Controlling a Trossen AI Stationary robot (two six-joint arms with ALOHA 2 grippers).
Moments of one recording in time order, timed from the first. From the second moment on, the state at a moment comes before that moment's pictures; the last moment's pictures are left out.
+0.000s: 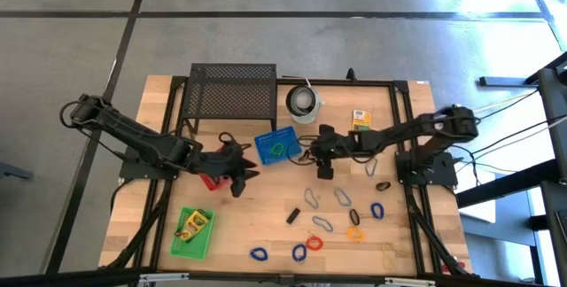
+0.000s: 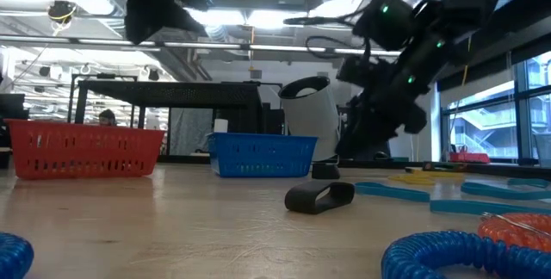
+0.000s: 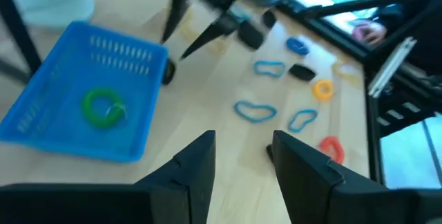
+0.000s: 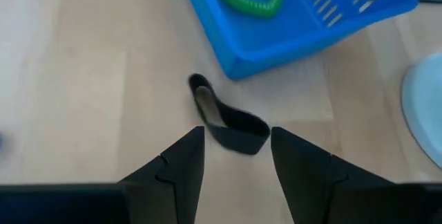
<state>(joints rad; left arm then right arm) -0.35 1.16 0.75 -0.17 -0.41 -0.73 -0.03 1.62 0.67 0.10 0.11 -0.09</state>
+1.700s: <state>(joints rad) -0.42 1.16 0.75 -0.13 -0.45 -0.69 -0.06 1.77 0.67 0.23 -0.07 0.00</state>
